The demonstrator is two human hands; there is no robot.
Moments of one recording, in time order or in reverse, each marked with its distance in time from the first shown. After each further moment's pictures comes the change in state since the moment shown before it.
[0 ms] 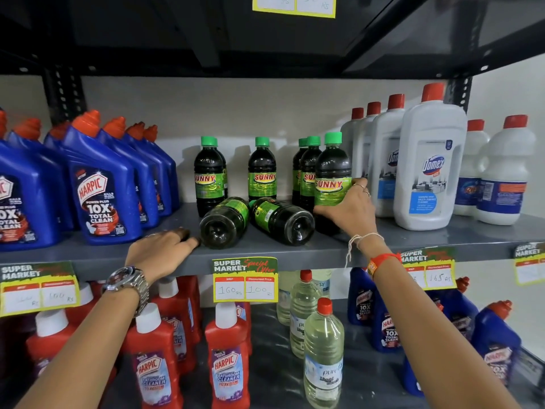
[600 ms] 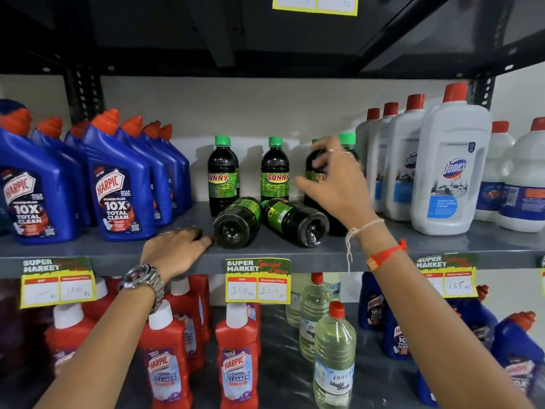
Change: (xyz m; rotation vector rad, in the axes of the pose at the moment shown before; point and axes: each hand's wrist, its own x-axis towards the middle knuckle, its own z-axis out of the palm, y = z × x) left_hand -0.002 0.003 -0.001 0.139 -0.004 0.071; right_hand -0.016 -0.082 -0.014 0.123 0.002 -0.494
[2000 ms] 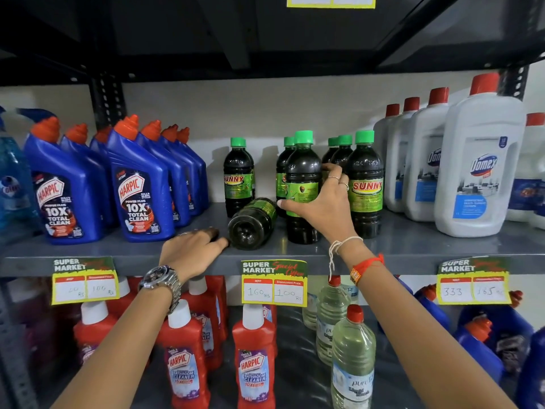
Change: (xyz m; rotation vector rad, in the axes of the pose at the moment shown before) left_hand 0.005 -0.006 0.010 -0.219 0.097 -0.094; right_hand -0.019 0.009 0.062 0.140 -0.040 0.280
